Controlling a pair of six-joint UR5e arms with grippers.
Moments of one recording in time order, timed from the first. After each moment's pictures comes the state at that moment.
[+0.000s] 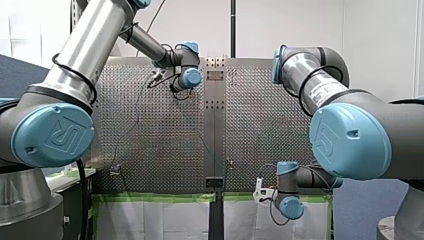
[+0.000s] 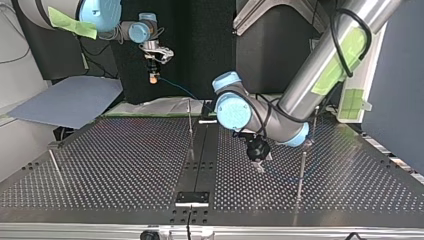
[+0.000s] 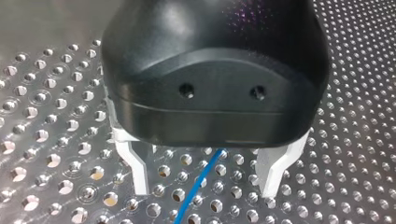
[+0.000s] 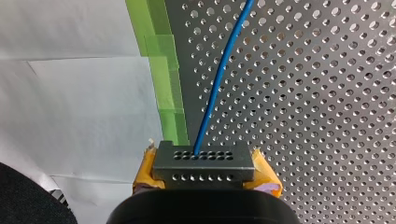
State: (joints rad) left arm -0.43 -2.02 -1.32 -2.93 -2.42 -0.89; right arm 1.93 -0.51 1.91 -1.22 1.58 1.73
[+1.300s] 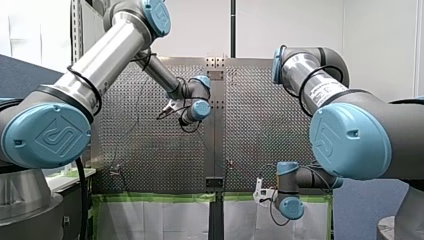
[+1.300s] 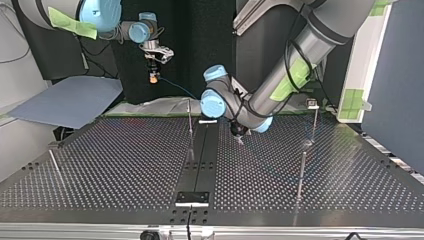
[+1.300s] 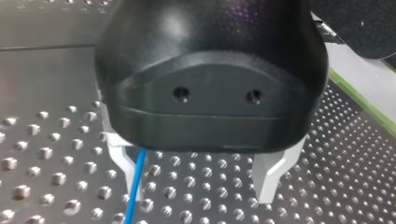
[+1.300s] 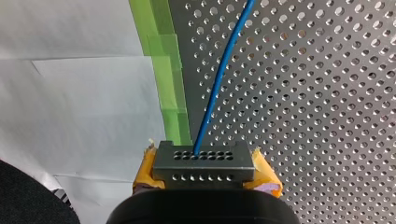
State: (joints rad) left arm -0.49 -2.26 -1.33 -2.94 -2.41 -0.99; right arm 1.93 -0.50 1.91 -1.22 1.57 1.73
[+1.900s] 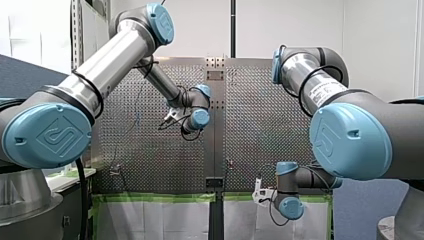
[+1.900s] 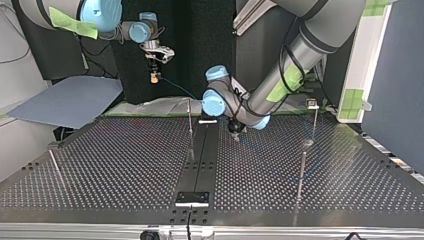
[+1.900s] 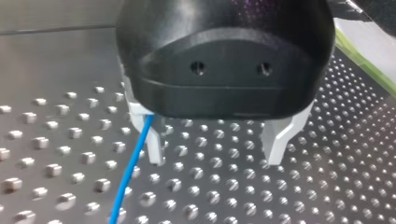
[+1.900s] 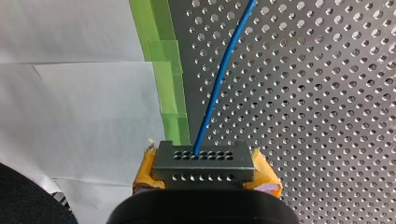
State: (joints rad) left arm -0.48 -2.32 -1.33 -2.91 -2.34 -1.05; right arm 1.93 -0.50 1.91 -1.22 1.57 1.72
